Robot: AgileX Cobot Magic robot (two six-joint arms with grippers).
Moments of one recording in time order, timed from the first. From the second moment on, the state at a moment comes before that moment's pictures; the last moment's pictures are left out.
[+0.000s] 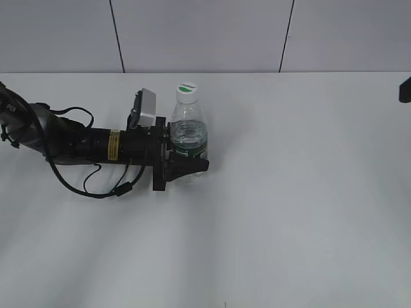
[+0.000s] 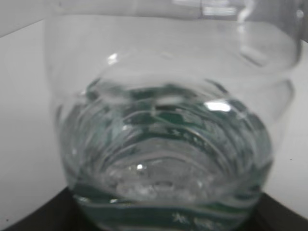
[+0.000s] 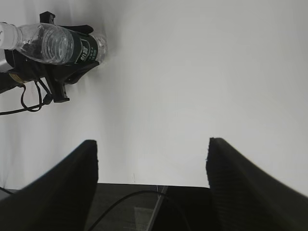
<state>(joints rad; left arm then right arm) -0.22 2.49 -1.37 1.44 -1.23 -0.58 -0.03 1.17 -1.02 0.53 1.10 -0.08</state>
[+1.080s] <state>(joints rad) -0.26 2.49 -1.37 1.45 -1.24 -0.58 0.37 1.84 -1.77 0.29 1.21 0.20</state>
